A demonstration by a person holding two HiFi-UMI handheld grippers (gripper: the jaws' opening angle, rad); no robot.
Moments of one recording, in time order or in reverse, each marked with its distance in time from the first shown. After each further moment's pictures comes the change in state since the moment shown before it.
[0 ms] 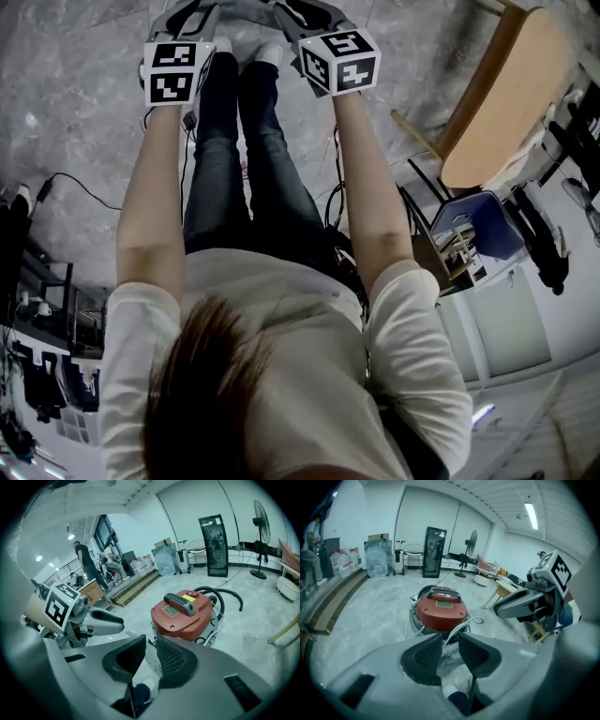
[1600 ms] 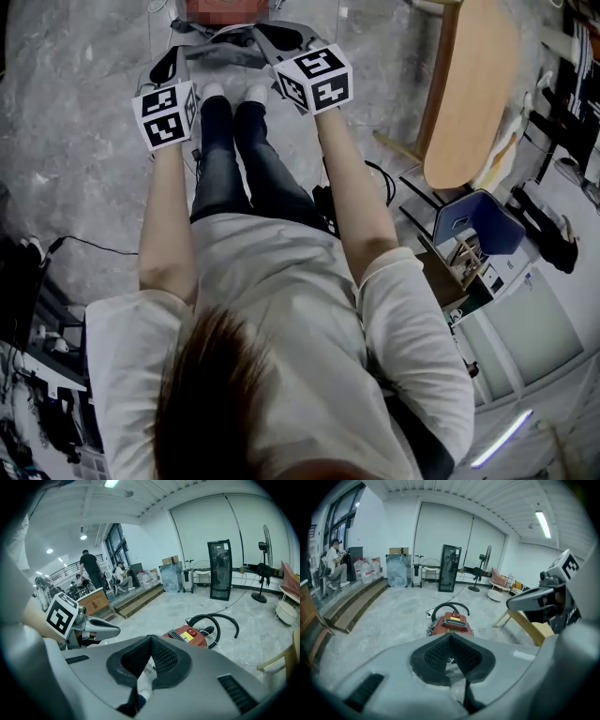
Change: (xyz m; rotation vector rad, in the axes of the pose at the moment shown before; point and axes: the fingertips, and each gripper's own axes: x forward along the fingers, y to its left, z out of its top) left arm -0.127 0.010 0.091 -0.121 -0.138 0.180; right arm -0.103 0.060 0.130 -0.125 -0.136 -0.022
